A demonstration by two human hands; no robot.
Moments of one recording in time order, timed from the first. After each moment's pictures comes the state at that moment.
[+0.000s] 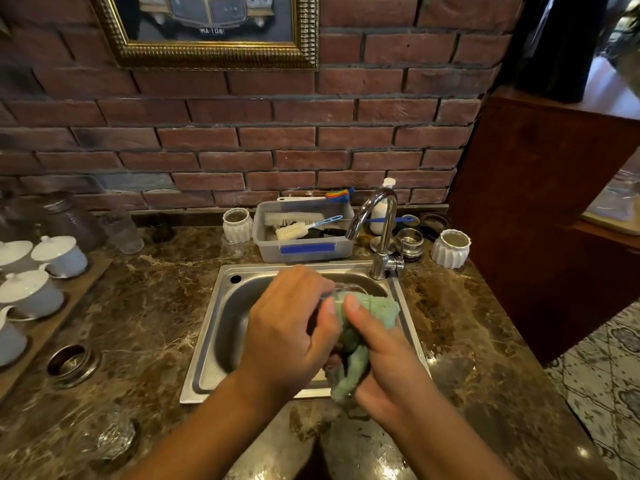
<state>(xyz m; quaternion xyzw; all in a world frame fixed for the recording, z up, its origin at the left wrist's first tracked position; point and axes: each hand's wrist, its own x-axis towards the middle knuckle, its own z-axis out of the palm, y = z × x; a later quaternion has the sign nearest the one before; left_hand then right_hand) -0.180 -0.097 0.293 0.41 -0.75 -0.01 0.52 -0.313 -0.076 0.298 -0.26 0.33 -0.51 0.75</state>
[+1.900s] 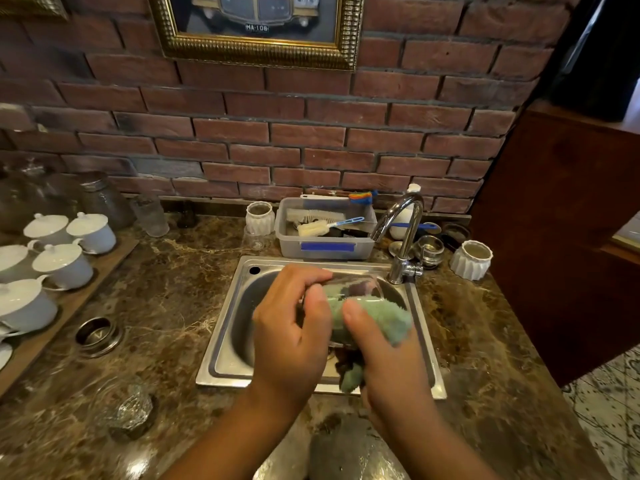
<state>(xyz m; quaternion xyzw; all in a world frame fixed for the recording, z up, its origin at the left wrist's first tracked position) -0.170 -0.072 0.297 0.46 -0.61 -0.11 0.64 -0.287 -0.059 0.303 -0.43 0.39 -0.55 0.60</state>
